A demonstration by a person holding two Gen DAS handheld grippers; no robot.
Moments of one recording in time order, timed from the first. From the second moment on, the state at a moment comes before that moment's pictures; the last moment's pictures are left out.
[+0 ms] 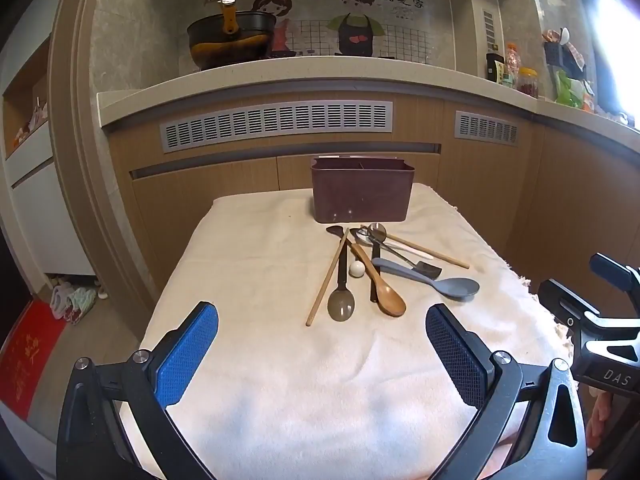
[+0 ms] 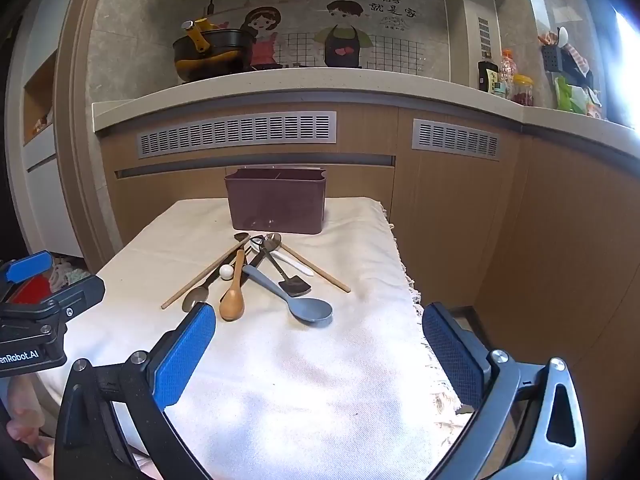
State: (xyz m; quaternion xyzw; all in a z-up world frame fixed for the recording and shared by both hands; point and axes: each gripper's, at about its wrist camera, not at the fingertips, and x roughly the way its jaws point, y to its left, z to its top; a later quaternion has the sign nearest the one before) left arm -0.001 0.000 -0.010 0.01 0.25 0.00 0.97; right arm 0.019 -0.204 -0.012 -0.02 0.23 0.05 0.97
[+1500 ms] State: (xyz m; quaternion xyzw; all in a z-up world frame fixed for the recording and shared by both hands) left arm 0.002 -0.002 -0.010 0.01 0.26 0.00 0.97; right arm 0.023 -0.204 -0.014 -0.02 0.24 0.04 0.97
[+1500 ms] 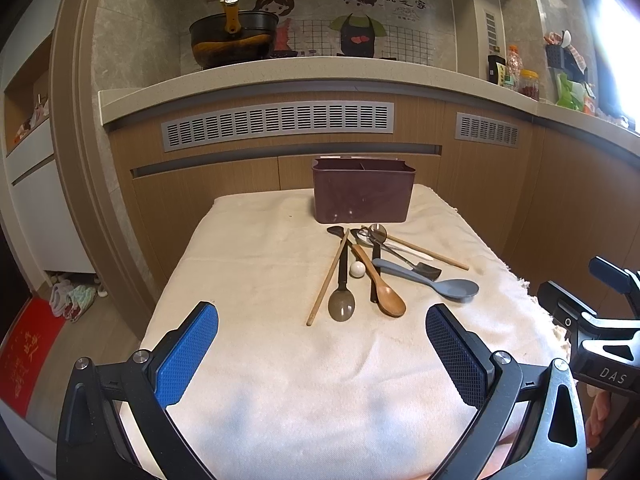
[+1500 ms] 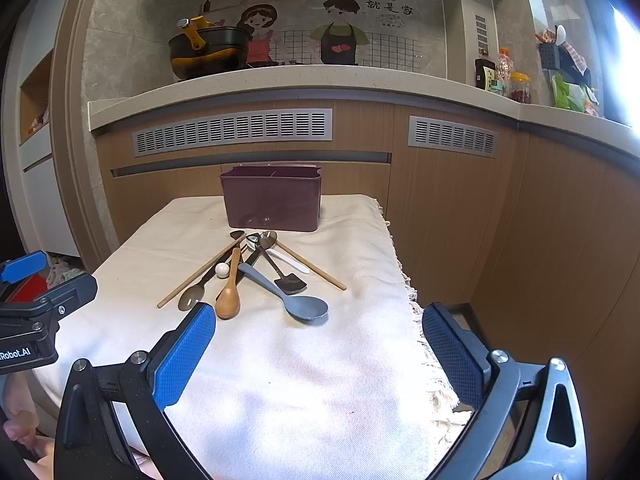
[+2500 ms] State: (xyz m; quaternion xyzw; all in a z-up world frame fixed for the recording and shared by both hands) left arm -0.002 -0.002 -0.010 0.01 0.26 -0.01 0.97; right arm 0.018 -0.205 -0.013 -0.03 0.23 0.04 0.97
